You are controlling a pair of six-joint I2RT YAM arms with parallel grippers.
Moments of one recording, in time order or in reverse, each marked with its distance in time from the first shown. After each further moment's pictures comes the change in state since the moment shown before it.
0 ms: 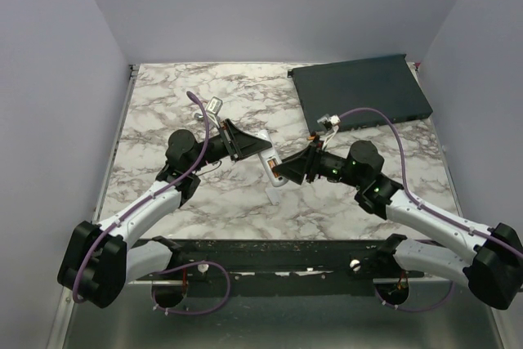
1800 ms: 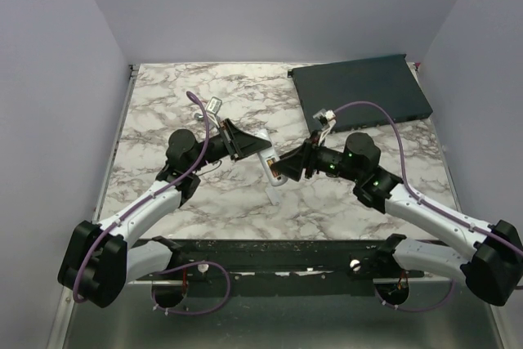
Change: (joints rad) left arm 0.006 0.004 0.000 -0.008 -0.014 0.028; right arm -0.004 0.045 0.090 -0.113 -0.017 -0.087
